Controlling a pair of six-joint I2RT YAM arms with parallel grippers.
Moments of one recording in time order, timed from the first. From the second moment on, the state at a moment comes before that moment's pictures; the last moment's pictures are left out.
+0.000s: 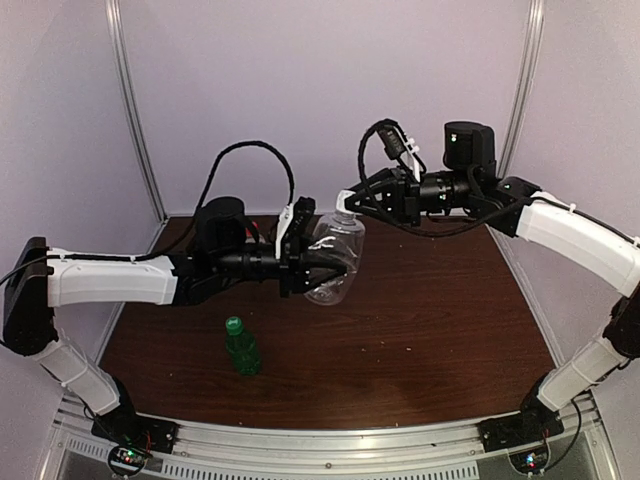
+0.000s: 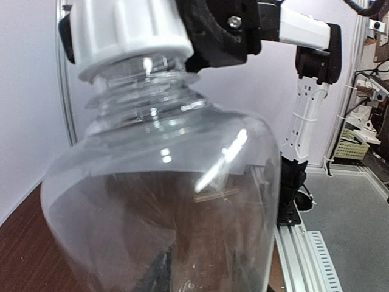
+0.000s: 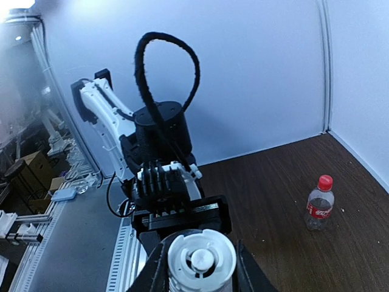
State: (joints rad) left arm -0.89 1.53 0.99 0.48 0.63 -0.02; right arm 0.67 1.46 1.41 -0.12 -0.85 0.10
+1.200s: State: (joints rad) left arm -0.89 1.54 1.03 0.38 0.40 -0.02; right arm 0.75 1.41 1.41 -0.19 -0.29 0.38
